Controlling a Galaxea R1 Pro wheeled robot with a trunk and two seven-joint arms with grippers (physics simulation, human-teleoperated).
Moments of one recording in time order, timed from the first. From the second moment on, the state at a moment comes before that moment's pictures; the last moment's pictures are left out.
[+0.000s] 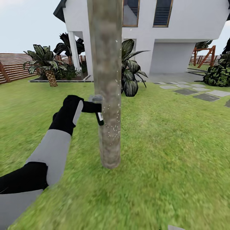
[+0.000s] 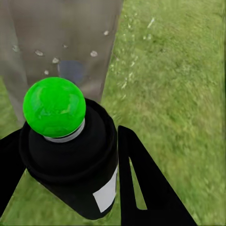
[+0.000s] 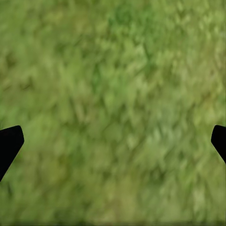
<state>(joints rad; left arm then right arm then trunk) -1.29 -0.13 0.00 -0.89 -0.02 0.99 -0.30 -0.43 0.00 -0.08 0.05 -0.01 -0.40 -0.30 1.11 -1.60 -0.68</state>
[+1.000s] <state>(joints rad) -2.00 -0.15 0.01 -0.45 -0.02 0.99 -0.30 -0.43 0.00 -0.08 0.05 -0.01 -0.40 -0.30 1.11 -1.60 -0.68</state>
